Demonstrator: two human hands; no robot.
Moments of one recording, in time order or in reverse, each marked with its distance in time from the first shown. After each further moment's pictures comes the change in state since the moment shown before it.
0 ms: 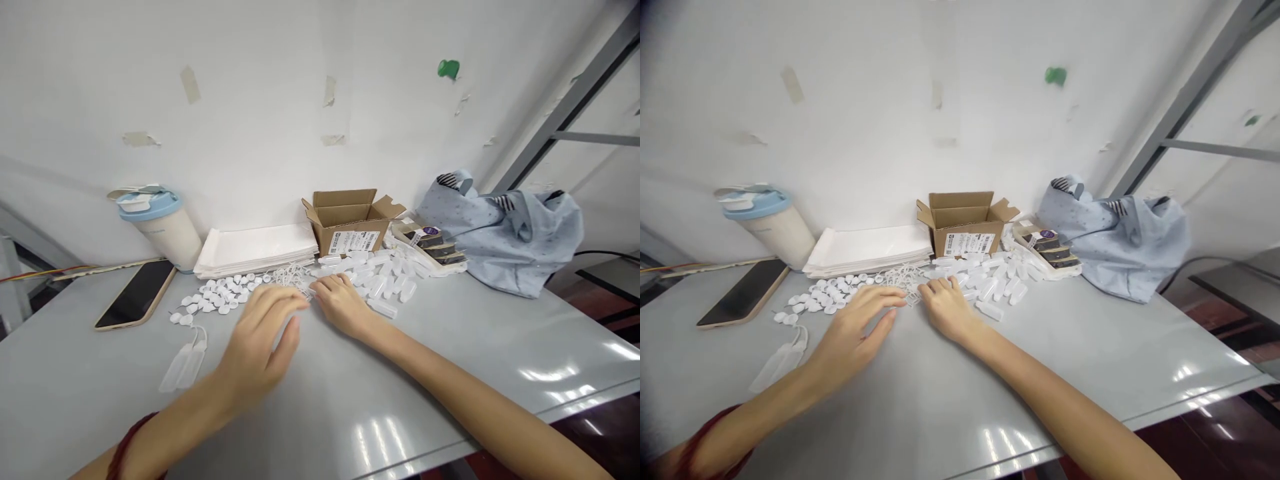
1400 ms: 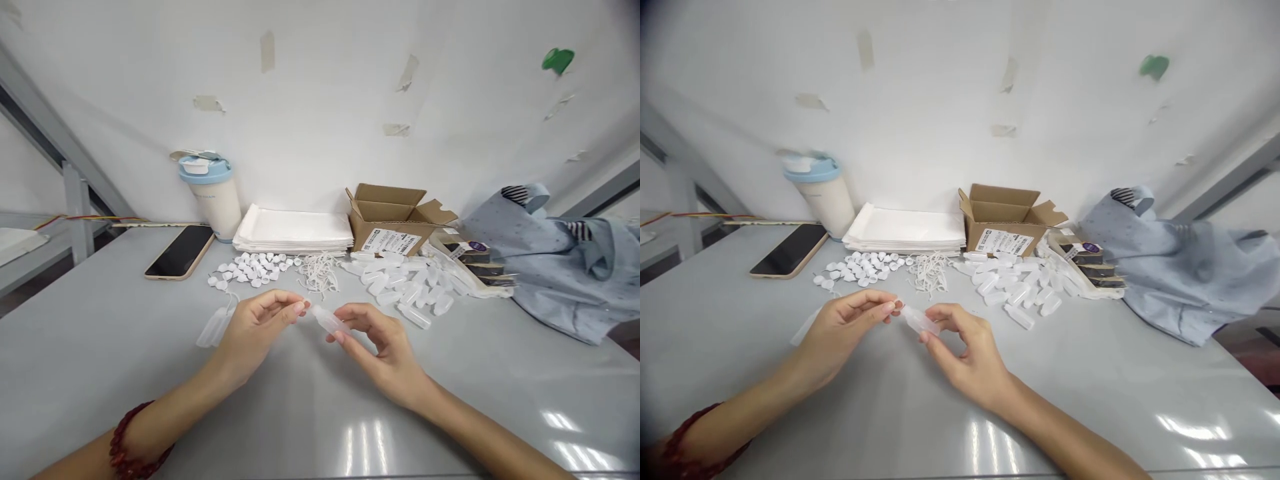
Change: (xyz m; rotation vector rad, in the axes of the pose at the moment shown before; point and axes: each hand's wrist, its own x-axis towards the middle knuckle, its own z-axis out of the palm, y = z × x) left_hand -0.038 0.000 -0.013 -1.030 0.257 -0.631; right_hand -0.050 -0.057 -0.035 1.011 0.153 0.107
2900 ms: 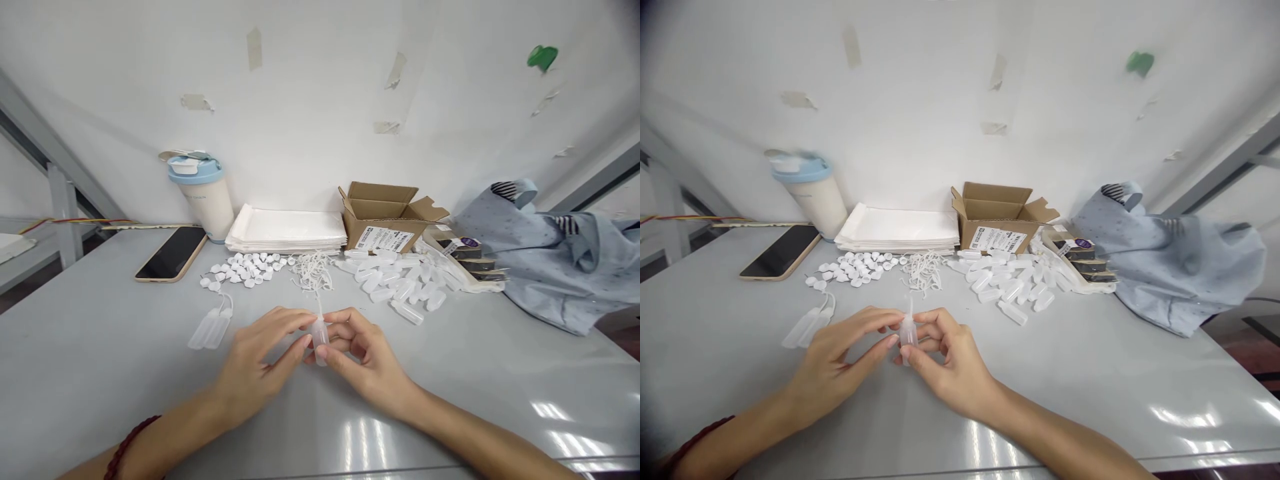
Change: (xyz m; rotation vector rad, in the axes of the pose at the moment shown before) left_hand -0.017 -0.007 0.013 0.477 -0.047 0.805; right_hand -0.007 -0.005 0.010 0.437 -0.164 0.209
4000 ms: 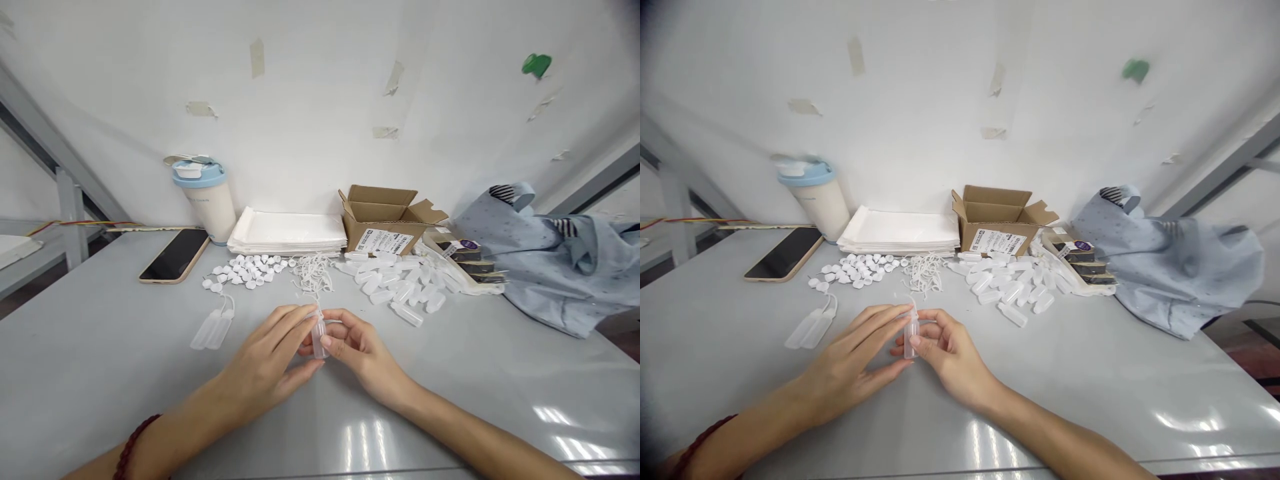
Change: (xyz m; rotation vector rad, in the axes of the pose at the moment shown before) left_hand -0.007 -0.012 0.004 0.292 -0.162 0.249; right_hand 0.009 0.005 -0.002 0.361 -0.041 0.179
